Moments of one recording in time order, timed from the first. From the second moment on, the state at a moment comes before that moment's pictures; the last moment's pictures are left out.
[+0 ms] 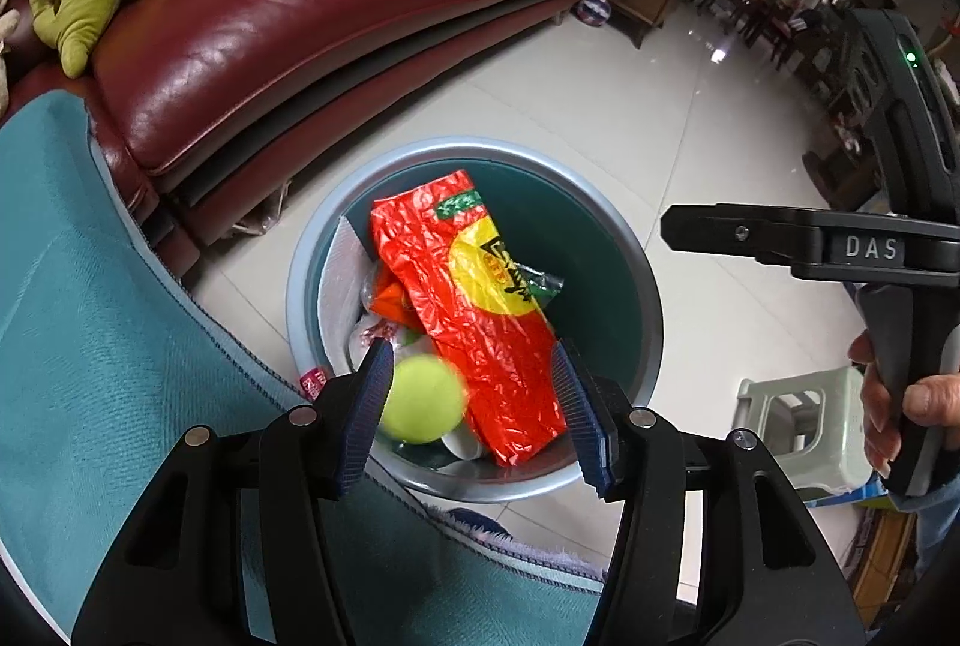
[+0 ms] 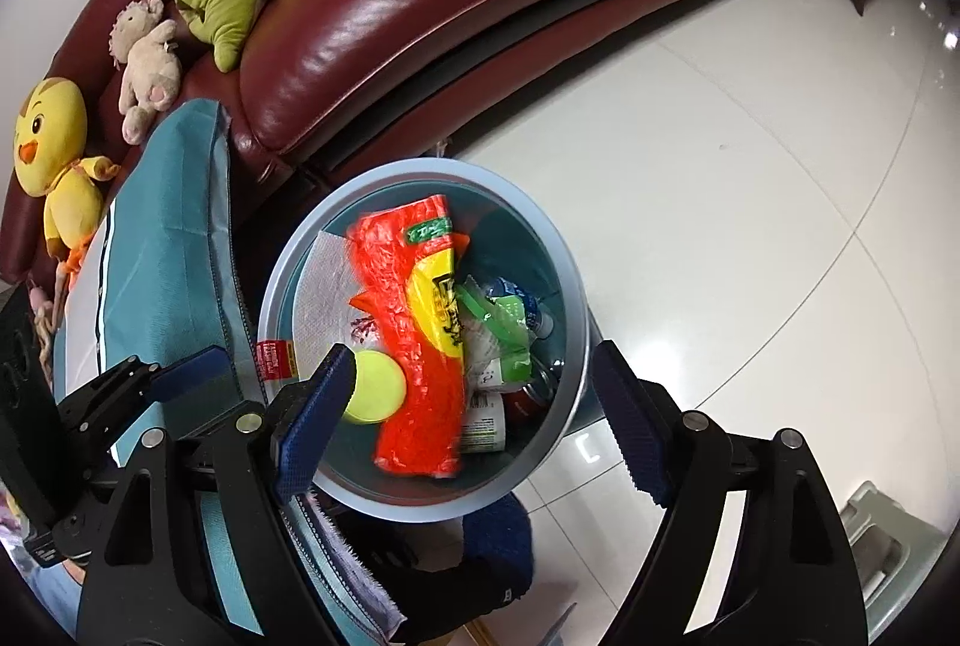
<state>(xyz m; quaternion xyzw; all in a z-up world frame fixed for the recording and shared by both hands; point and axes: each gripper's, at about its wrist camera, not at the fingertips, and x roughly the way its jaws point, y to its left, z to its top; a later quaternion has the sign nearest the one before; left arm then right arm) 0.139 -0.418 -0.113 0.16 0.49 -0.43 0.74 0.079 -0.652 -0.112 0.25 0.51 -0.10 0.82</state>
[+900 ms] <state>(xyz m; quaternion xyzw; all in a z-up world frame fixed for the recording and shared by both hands) 0.135 -0.309 -0.077 0.11 0.48 -0.37 0.79 0.081 -0.581 -0.079 0.21 0.54 -0.09 0.81</state>
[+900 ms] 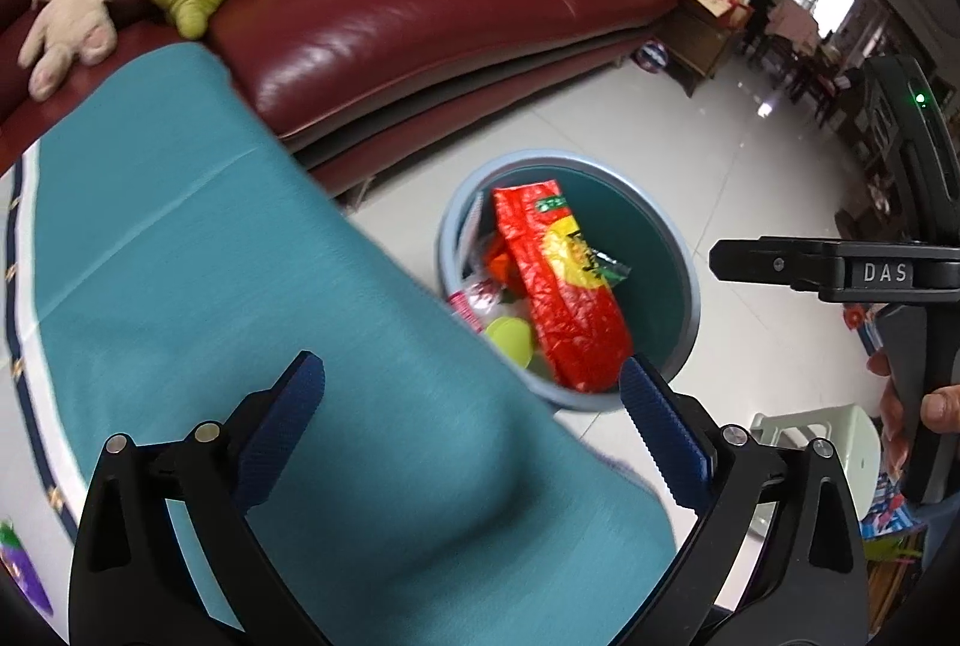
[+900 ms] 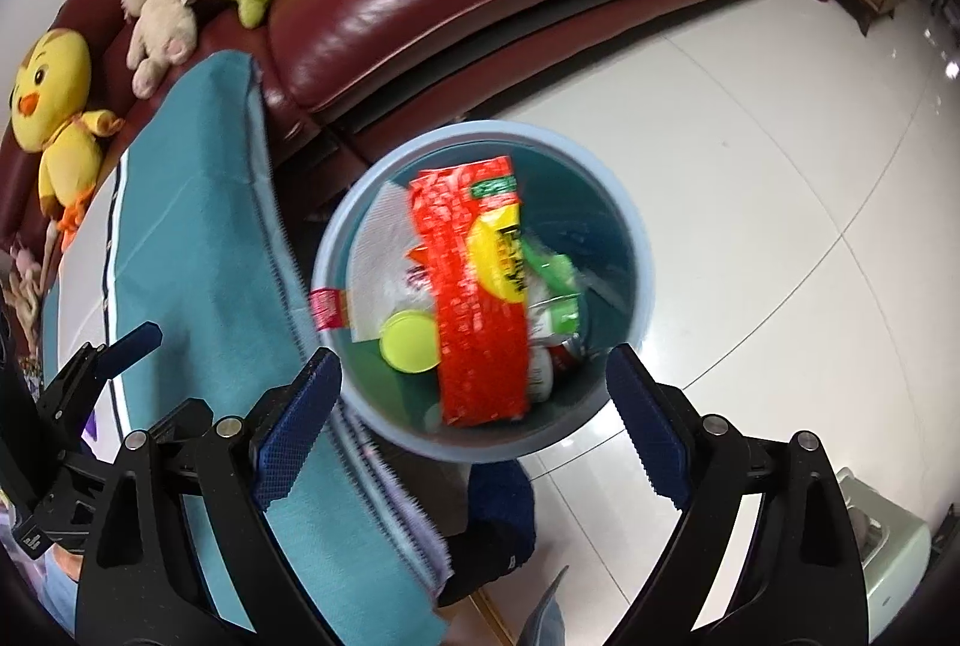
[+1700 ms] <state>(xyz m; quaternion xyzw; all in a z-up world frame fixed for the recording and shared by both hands) 0.095 -0.051 -0.053 0.02 0.45 -0.24 0.86 0.095 -0.349 -0.064 0.13 0.57 0.04 0.81</state>
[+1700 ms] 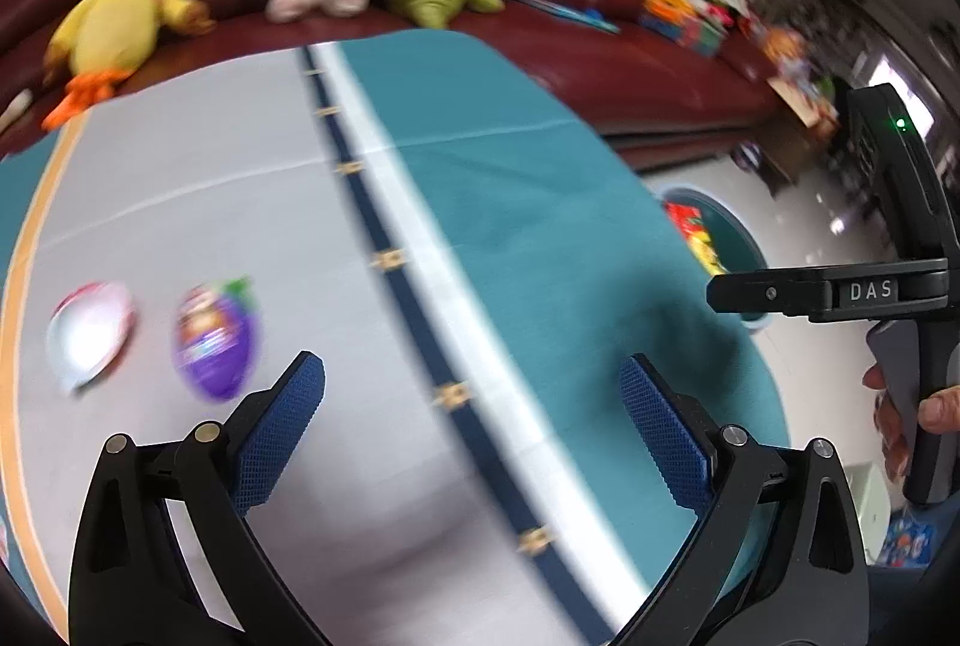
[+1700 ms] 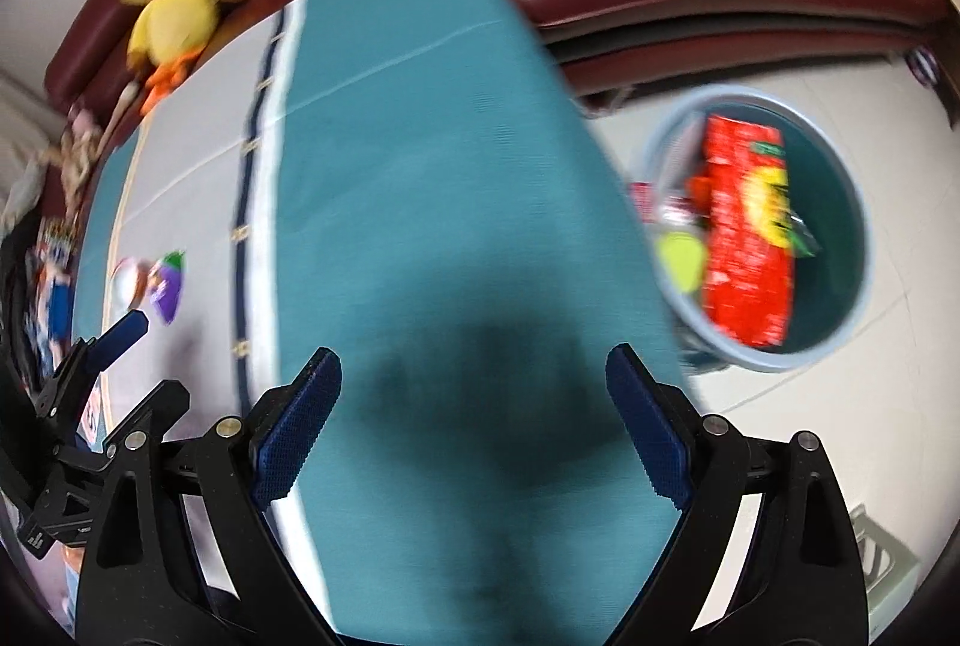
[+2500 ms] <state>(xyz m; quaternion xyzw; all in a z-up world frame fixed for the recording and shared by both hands) 0.115 0.158 -0.088 -0.04 0.47 -0.11 0.87 0.169 -0.106 -0.094 -0.01 0.62 0.16 0.77</state>
